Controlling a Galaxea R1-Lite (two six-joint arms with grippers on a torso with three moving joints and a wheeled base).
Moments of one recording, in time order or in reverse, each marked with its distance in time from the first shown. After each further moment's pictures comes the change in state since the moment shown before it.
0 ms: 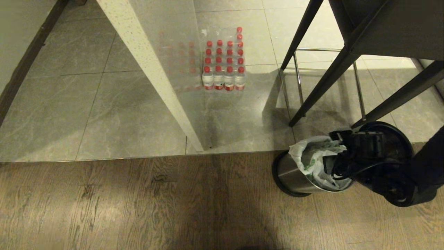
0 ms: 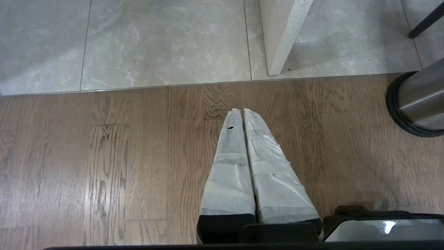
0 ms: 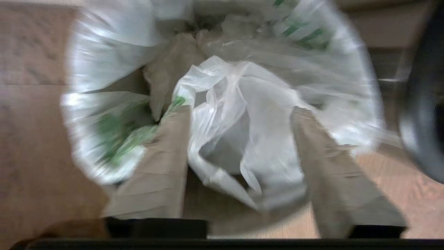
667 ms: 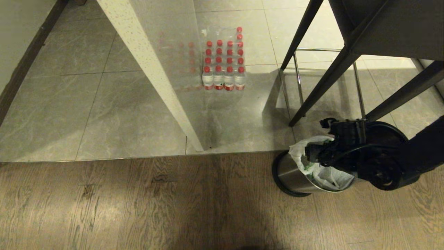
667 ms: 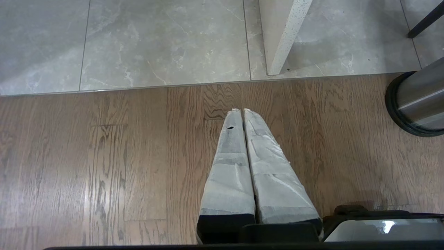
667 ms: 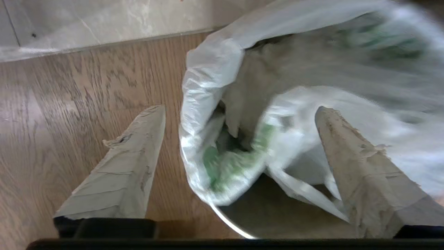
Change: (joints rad) left arm 0.000 0.000 0.000 0.000 0.000 0.000; right arm 0.099 0.012 -0.187 0.208 0.027 0.281
